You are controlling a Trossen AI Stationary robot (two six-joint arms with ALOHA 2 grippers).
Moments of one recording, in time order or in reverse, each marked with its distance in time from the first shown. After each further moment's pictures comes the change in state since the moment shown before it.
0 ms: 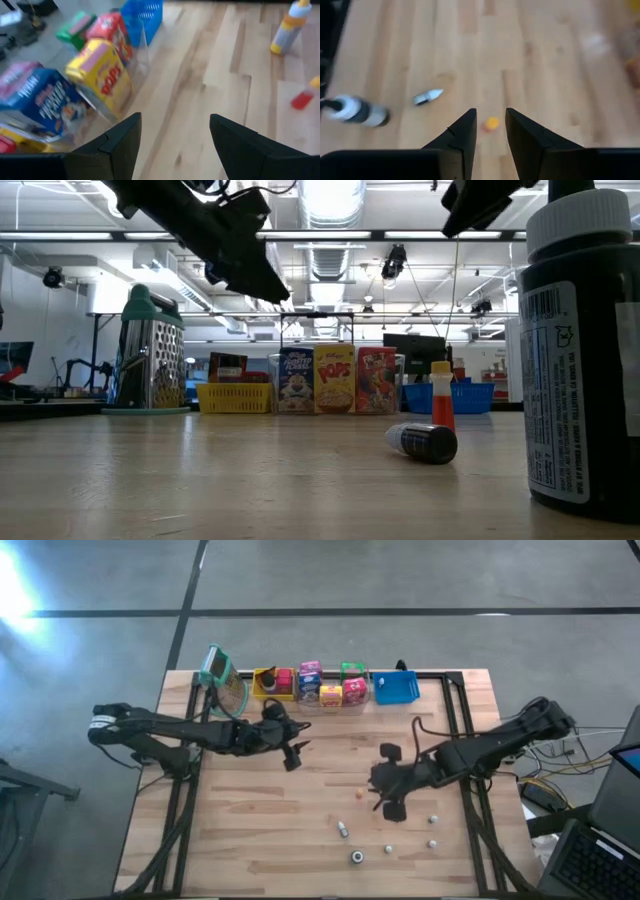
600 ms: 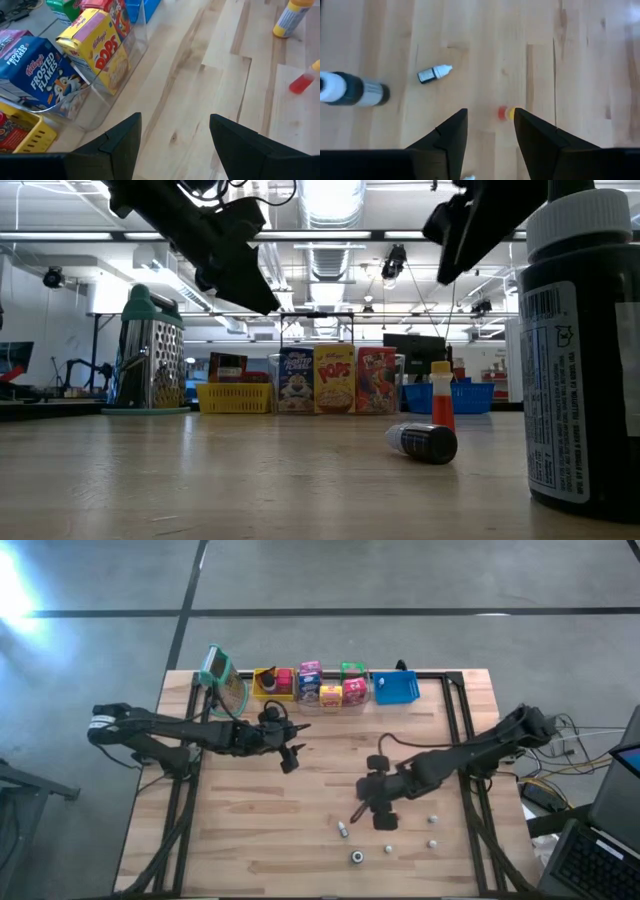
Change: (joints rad) left arm -0.003 -0.005 0.000 -0.099 0.017 -0.086; right arm -0.011 0.196 0.077 -0.051 -0.101 -0.023
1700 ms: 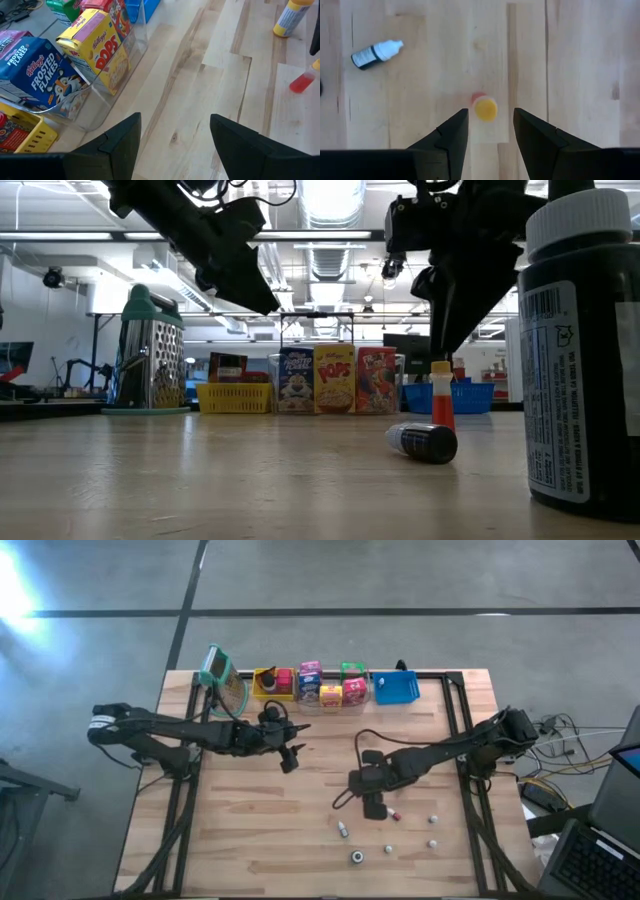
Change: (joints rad) left arm 0.000 0.000 0.000 0.000 0.000 0.005; right arm -0.116 0.124 -0.041 0.018 -0.049 -0.028
